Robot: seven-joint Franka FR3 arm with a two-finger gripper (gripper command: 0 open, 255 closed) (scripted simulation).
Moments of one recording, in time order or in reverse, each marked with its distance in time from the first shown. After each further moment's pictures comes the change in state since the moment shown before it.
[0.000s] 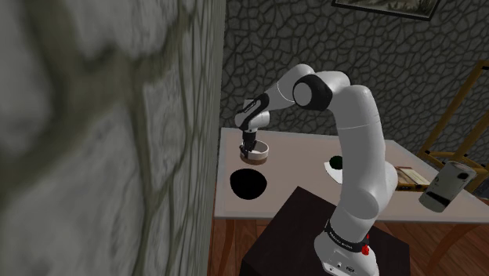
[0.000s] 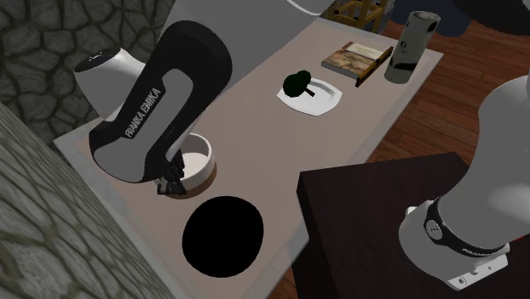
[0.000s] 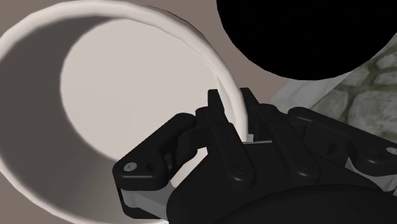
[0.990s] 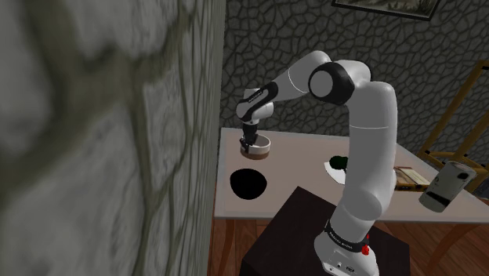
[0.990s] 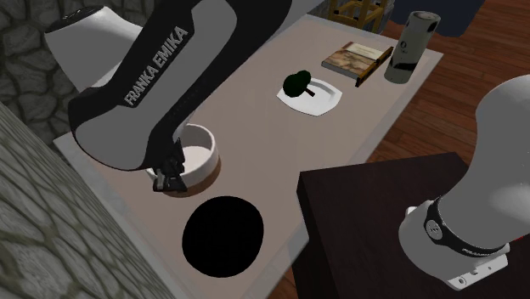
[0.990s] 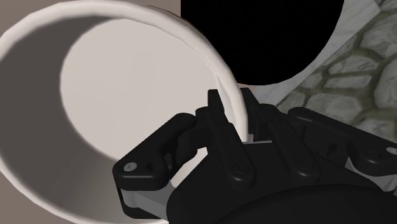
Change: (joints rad) arm 0.059 -0.194 -0.013 -0.114 -0.045 -0.076 0.068
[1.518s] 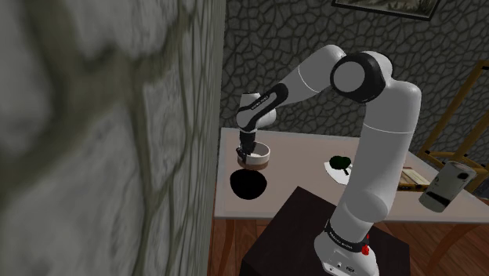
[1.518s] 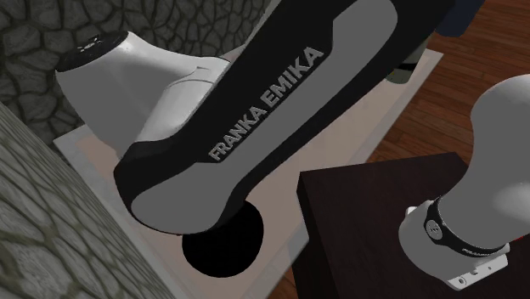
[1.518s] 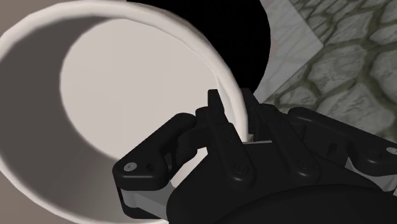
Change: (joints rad) arm 0.107 -0.186 0.035 -0.260 -0.039 0.080 0.156
